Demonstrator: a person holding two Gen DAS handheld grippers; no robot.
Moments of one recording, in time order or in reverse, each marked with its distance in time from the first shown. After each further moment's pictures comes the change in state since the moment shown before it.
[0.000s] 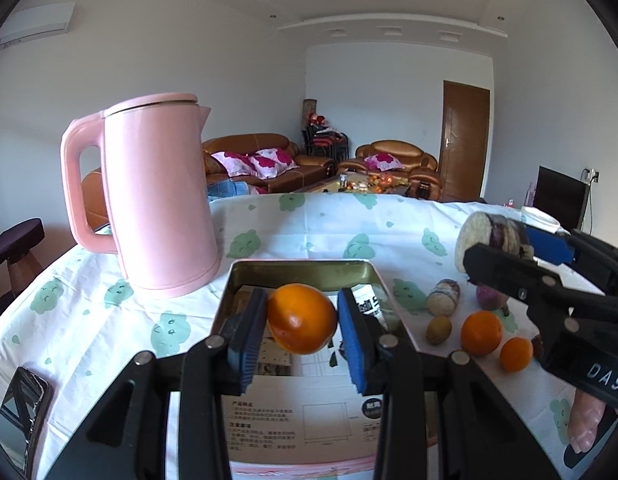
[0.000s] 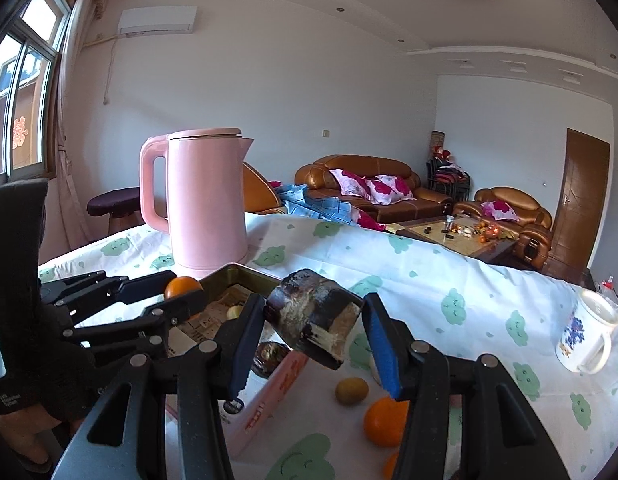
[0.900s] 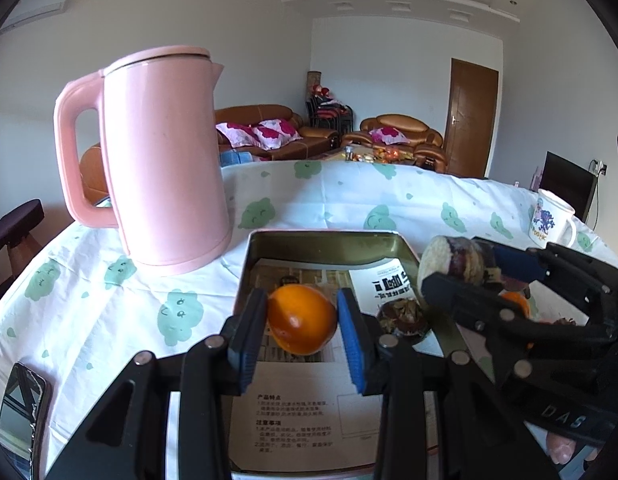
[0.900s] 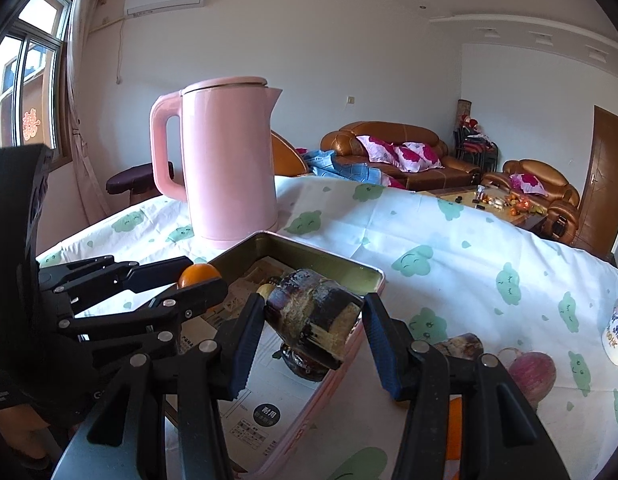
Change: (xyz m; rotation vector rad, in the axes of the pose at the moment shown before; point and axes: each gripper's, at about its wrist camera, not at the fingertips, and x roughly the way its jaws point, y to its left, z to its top) left arm 0.025 0.021 -0.004 -0.013 0.119 -0.003; right arm 0.054 0.022 -0.011 0.010 0.129 0.101
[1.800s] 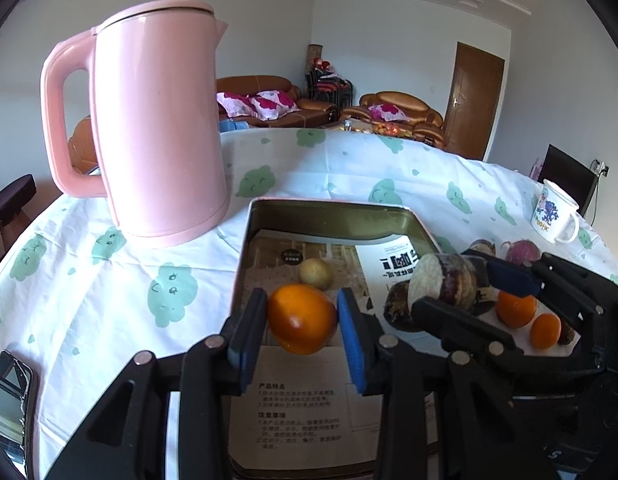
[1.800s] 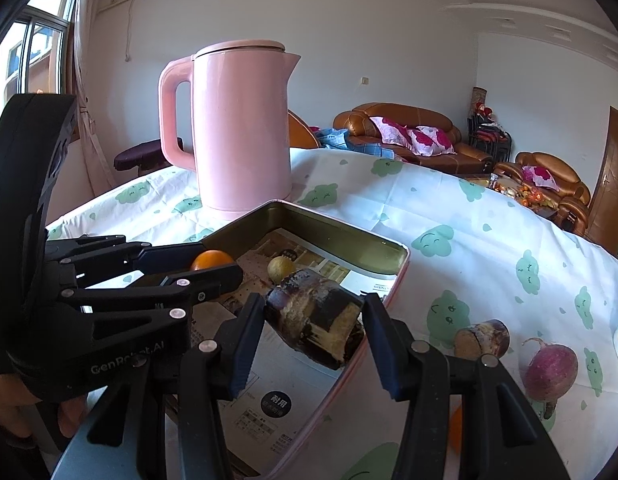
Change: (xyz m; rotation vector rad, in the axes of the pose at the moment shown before) left arm 0.019 0.010 -0.002 -0.038 0.109 -0.022; right arm 0.019 0.010 -0.008 -0.033 0.078 0.034
